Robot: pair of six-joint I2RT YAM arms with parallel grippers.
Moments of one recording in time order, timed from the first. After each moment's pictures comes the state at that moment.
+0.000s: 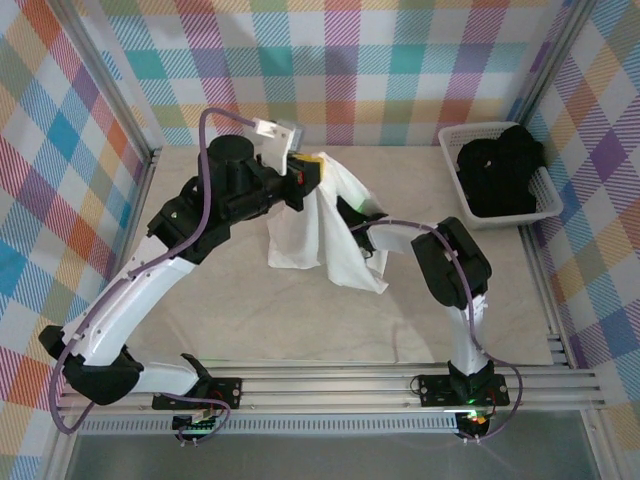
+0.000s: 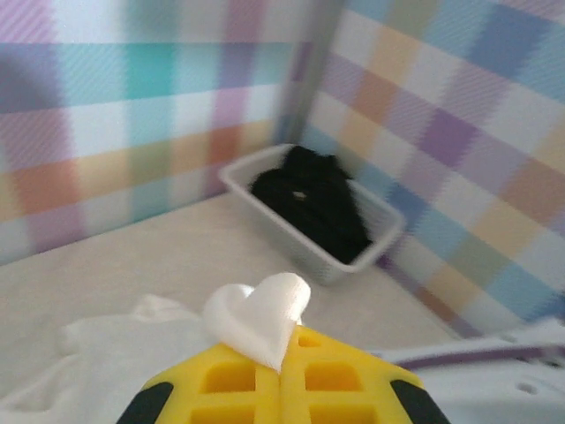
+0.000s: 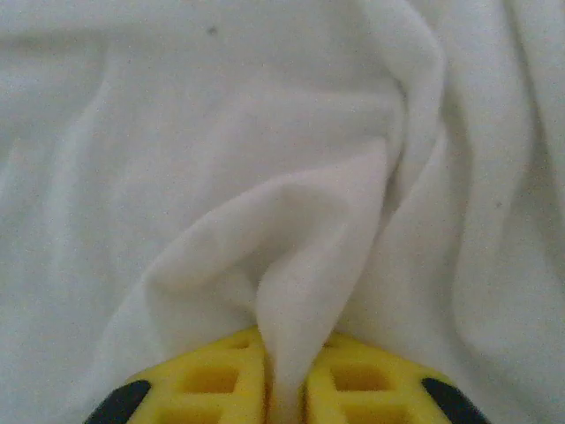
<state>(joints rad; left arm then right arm) -0.72 1.31 1.66 -0.56 -0.05 -0.24 0.62 2.03 1.27 -0.19 0.04 0.15</state>
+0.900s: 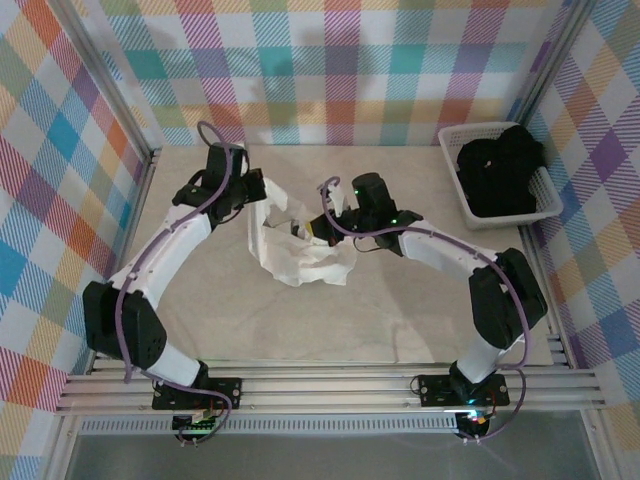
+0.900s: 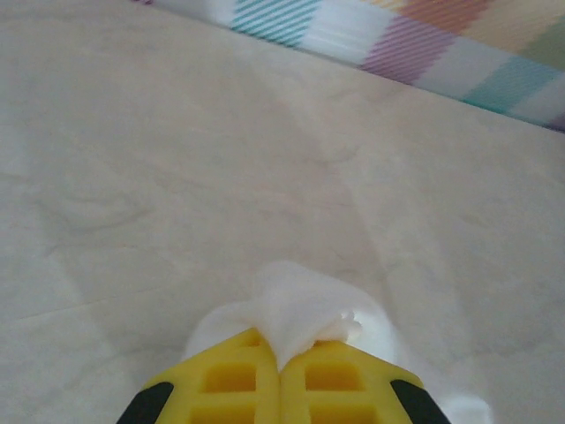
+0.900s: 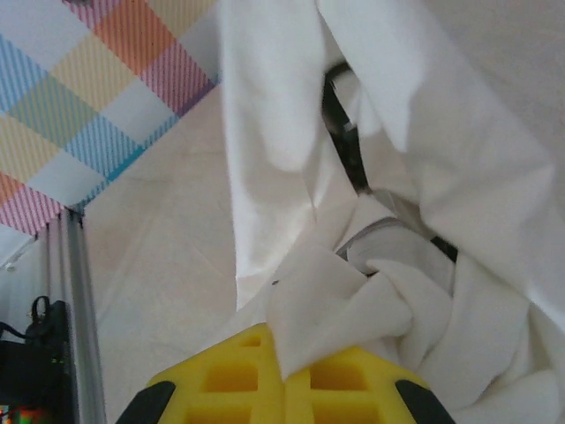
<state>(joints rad) -0.25 1.54 1.36 -0.51 -0.04 -0.47 0.58 1.62 1.16 -0.05 -0.63 0.20</state>
